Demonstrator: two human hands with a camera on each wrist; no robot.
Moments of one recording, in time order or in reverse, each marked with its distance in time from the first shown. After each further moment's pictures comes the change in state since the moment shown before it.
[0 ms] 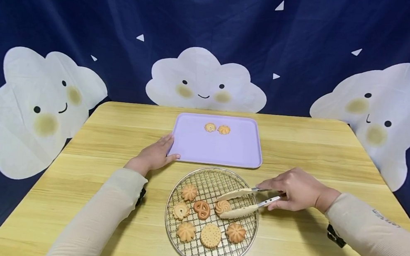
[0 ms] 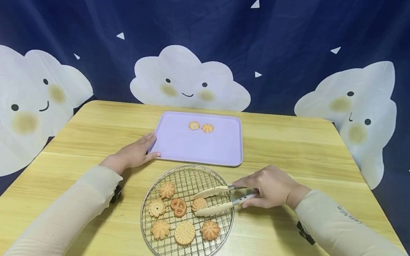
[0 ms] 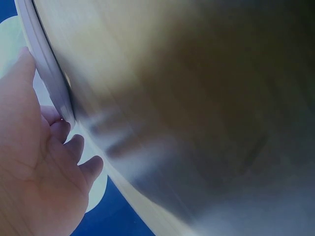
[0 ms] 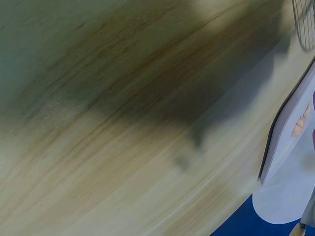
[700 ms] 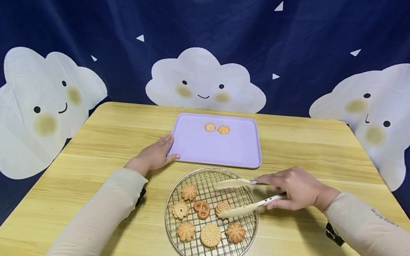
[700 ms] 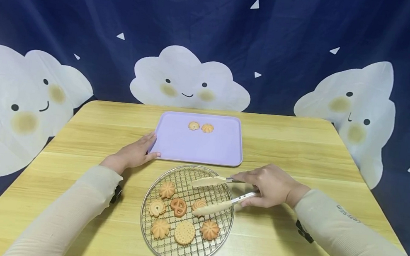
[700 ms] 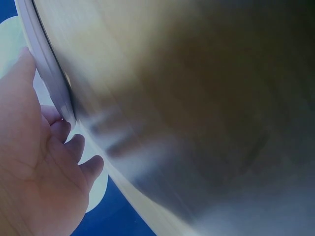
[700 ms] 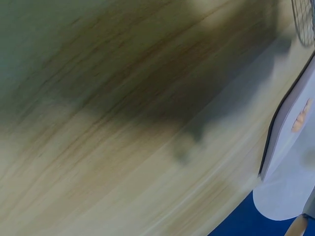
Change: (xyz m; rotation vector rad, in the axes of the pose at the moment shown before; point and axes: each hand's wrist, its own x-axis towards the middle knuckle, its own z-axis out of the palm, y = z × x) left_hand -0.002 0.002 -0.002 -0.001 0.000 0.000; right_hand 0.000 0.000 0.000 -0.023 0.025 0.067
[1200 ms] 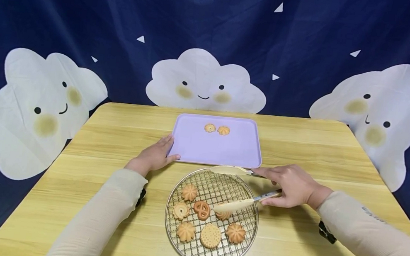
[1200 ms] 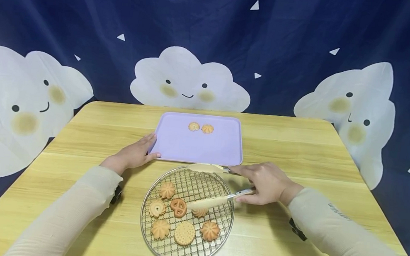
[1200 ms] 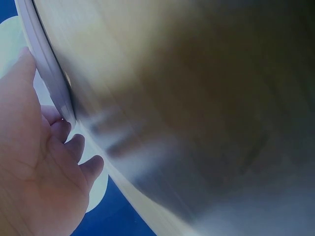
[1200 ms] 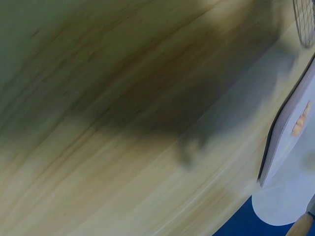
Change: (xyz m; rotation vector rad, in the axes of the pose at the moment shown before) left_hand 0.000 0.000 0.000 -0.003 -0.004 -0.005; right_hand 0.005 0.004 0.008 -0.057 0.029 0.108
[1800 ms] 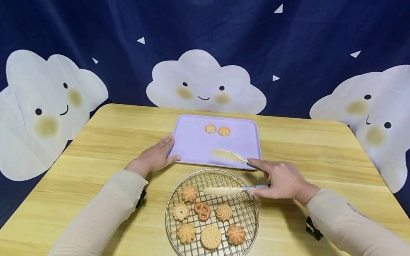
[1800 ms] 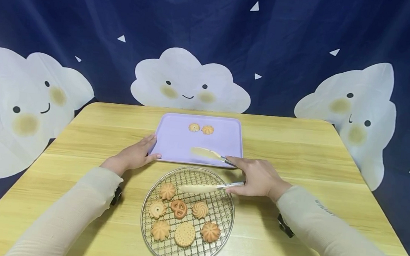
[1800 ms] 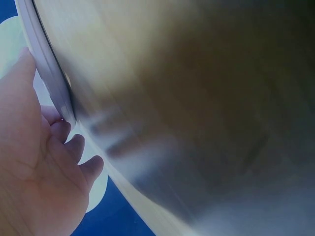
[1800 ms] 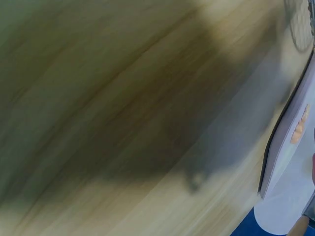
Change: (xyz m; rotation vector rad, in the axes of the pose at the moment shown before) left_hand 0.001 -0.001 0.002 0.001 0.011 0.003; right_hand 0.019 -0.005 0.014 -0.040 -0.031 0.312
